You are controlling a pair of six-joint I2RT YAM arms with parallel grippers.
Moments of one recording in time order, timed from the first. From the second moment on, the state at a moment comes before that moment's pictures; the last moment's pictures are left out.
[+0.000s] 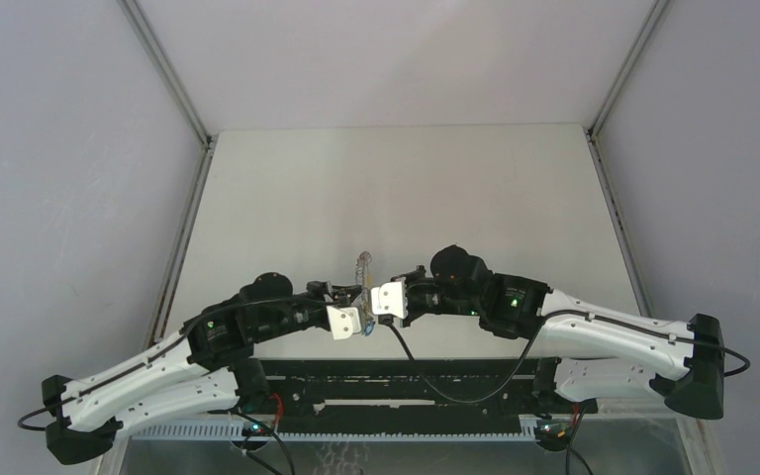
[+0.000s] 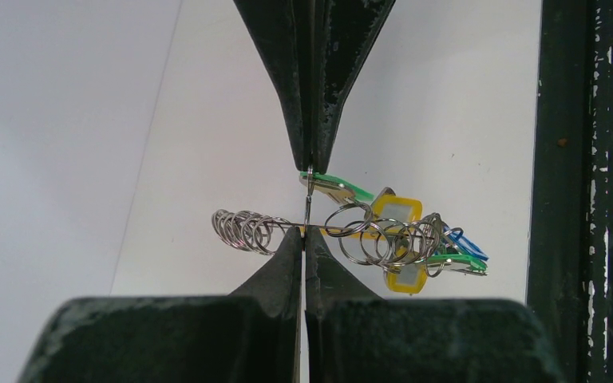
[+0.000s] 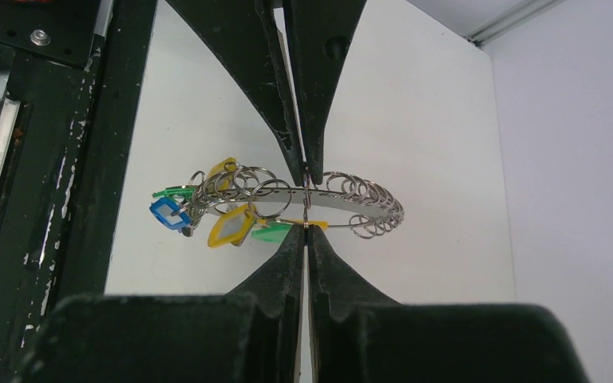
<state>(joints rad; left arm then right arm) -1.09 0.63 0.70 -0.38 0.03 0.65 1.17 1.09 0.94 -0.25 -0.17 -0.70</state>
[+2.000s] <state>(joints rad) -1.09 0.63 0.70 -0.38 0.03 0.64 1.17 1.10 0.94 -0.26 -0.15 -0.67</state>
